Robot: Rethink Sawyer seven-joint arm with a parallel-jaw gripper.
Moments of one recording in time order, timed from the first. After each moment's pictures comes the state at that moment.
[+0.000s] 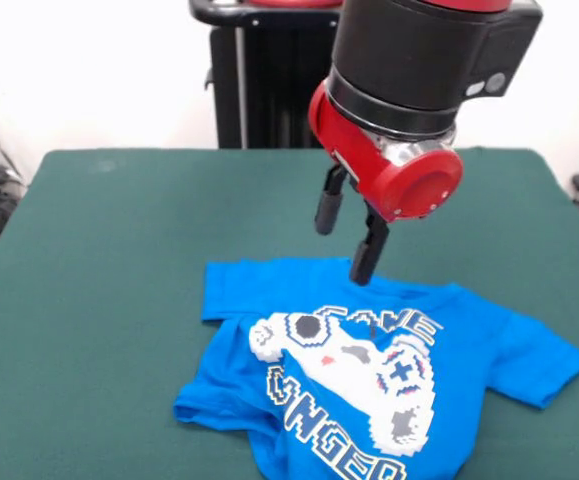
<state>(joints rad) -0.10 -0.43 0.02 0.85 -0.24 1.19 2.90</state>
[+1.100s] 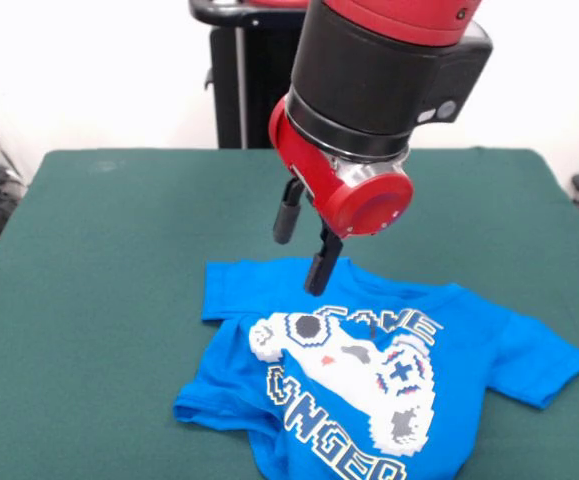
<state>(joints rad) -0.12 -0.42 0.05 0.86 -0.32 1.19 2.90</state>
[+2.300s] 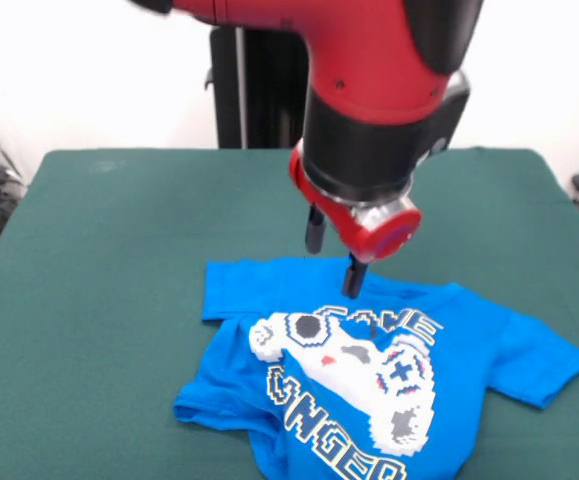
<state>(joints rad) -0.21 -0.40 0.18 1.00 -0.31 1.20 2.75</state>
